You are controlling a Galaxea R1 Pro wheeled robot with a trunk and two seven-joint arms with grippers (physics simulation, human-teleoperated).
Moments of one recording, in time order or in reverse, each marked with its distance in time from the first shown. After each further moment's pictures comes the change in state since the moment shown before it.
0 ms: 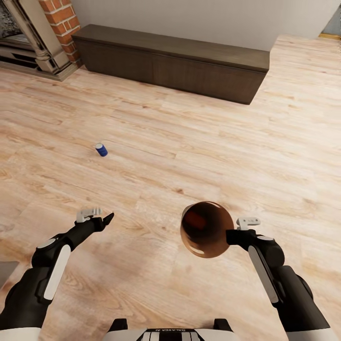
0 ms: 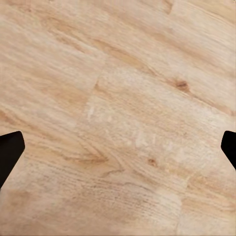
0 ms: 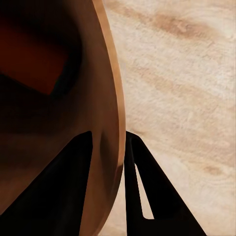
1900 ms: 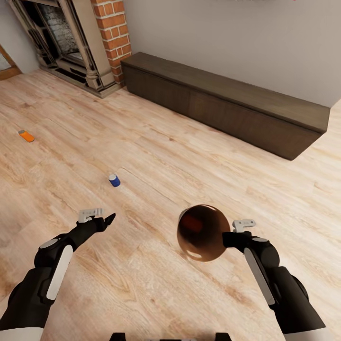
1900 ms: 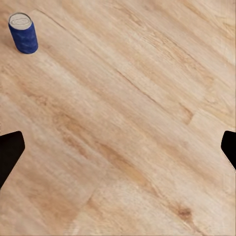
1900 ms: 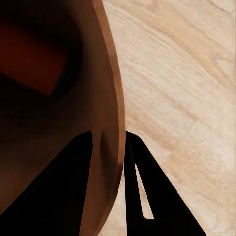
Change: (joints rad) left arm 0.000 -0.016 -0.001 0.002 -0.009 0.000 0.002; right arm 0.002 0.005 0.038 0.019 0.001 0.000 -0.004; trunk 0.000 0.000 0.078
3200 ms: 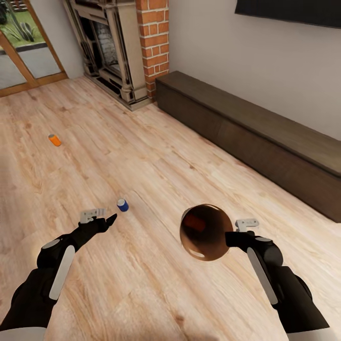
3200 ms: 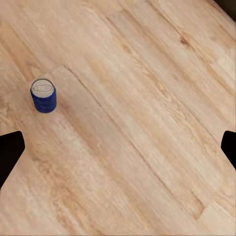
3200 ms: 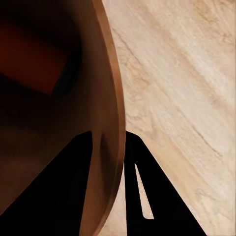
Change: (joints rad) left arm -0.001 -0.016 0.002 0.010 0.000 0.000 0.001; right arm -0.001 -0.017 -0.012 -0.001 0.000 0.000 0.004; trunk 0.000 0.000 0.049
